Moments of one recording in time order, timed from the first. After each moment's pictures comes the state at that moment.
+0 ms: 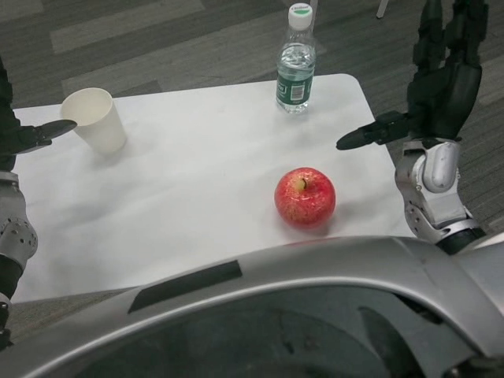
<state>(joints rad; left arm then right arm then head) -0.47 0.43 -0.35 0.74 -0.89 -0.79 -0.23 0.29 -0.50 -0.09 -0.07 0.51 -0.77 -0.40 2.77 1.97</state>
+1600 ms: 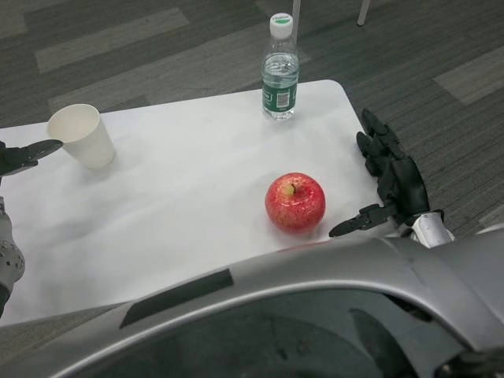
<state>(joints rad) -0.47 0.44 -0.37 0.77 -0.91 -0.79 -0.23 0.50 -0.57 0.12 0.21 0.50 -0.75 -0.15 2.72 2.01</state>
